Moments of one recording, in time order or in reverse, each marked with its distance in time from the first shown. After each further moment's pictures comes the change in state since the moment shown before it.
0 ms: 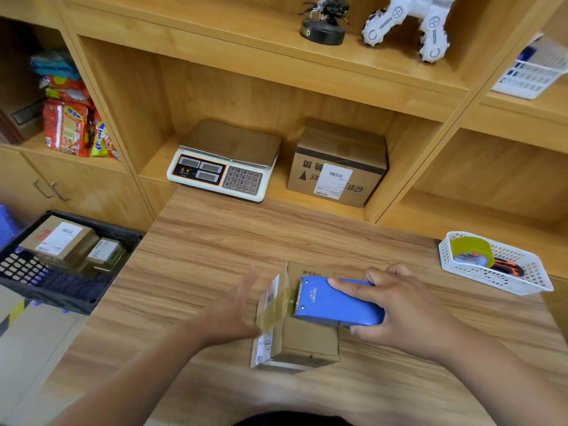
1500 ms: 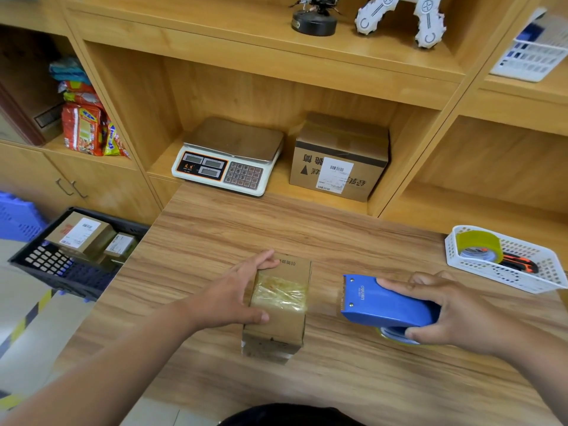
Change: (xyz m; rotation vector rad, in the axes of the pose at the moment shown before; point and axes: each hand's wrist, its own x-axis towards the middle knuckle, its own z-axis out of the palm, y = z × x) left_hand -0.009 0.058 -0.015 0.037 -0.025 0.083; right_hand -0.052 0.098 0.004 0.347 -0.071 0.016
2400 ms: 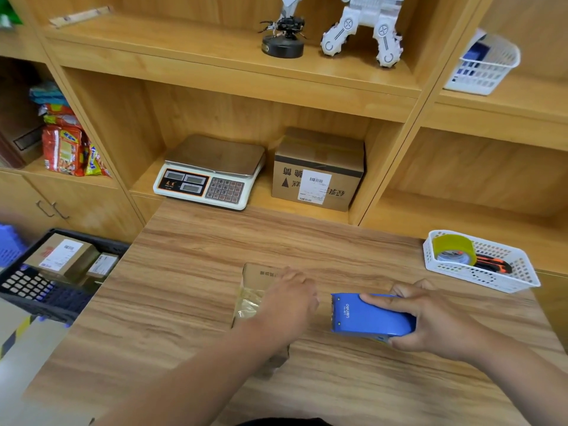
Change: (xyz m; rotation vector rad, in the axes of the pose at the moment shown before) left_hand 0.076 0.099 0.078 0.634 0.198 0.041; right_hand -0.010 0.026 0.009 -0.185 0.013 0.025
